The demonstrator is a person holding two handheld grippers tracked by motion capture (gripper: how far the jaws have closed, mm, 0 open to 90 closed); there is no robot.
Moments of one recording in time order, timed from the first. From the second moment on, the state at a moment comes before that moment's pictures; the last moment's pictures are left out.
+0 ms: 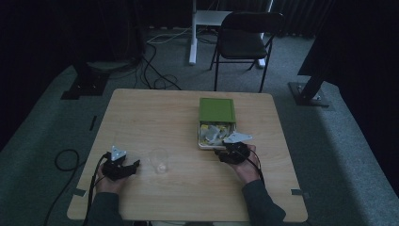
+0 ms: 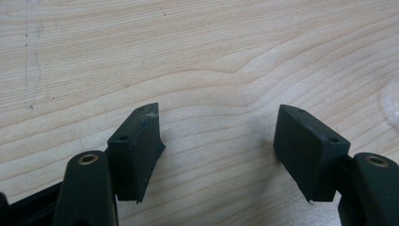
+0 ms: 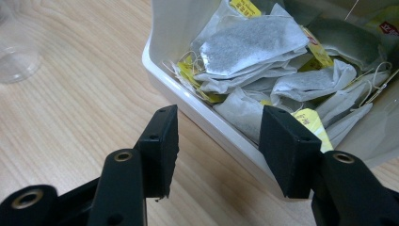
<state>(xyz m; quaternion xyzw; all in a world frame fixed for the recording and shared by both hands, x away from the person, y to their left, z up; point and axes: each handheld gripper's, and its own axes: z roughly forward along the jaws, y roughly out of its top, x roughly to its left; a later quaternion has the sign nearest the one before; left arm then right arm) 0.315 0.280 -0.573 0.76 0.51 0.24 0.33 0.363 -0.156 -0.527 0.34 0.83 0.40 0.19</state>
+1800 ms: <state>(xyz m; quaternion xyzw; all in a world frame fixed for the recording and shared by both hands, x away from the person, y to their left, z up) 0.315 0.280 -0.573 0.76 0.51 0.24 0.33 0.394 -0.124 -0.509 0.40 0.78 0.40 0.26</state>
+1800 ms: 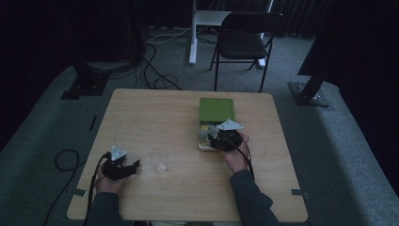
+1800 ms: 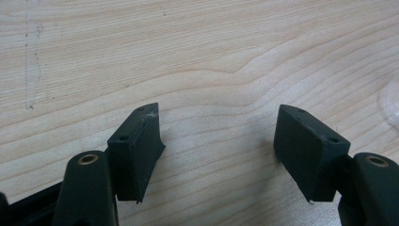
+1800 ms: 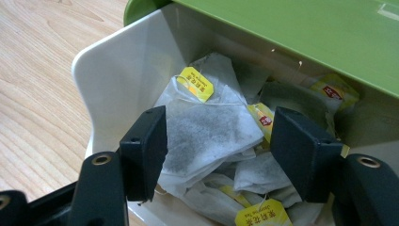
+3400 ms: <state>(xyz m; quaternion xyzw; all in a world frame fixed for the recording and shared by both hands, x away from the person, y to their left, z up) 0.315 0.280 -0.573 0.76 0.51 0.24 0.33 0.393 -0.119 -0.518 0.40 0.79 0.37 0.29</state>
